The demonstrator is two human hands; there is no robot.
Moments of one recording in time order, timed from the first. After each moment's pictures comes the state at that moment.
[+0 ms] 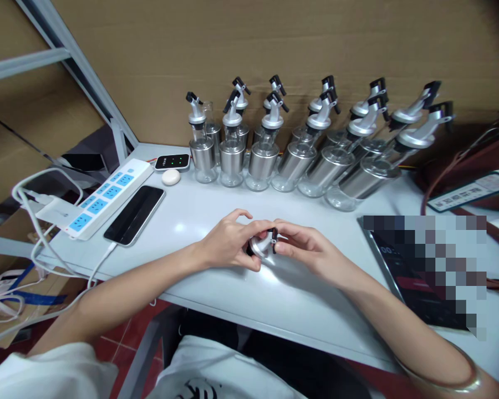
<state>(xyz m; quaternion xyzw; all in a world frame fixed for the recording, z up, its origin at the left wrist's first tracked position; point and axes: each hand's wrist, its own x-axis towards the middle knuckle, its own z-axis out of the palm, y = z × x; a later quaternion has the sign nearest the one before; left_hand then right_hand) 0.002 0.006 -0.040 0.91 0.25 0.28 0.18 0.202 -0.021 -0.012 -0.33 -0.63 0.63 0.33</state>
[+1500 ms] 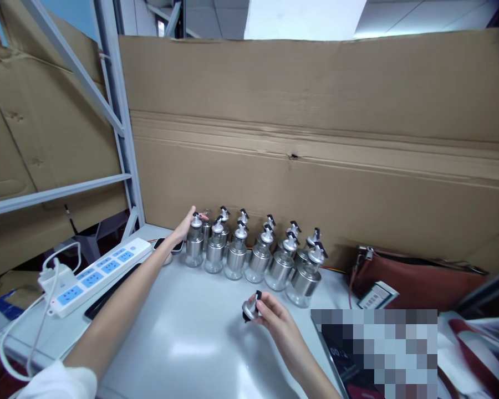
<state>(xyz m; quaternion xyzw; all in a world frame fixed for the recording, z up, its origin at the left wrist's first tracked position) -0.069 0.186 0.041 0.61 0.48 0.49 0.39 0.203 -0.017 -0.001 -0.41 -0.50 0.58 0.49</state>
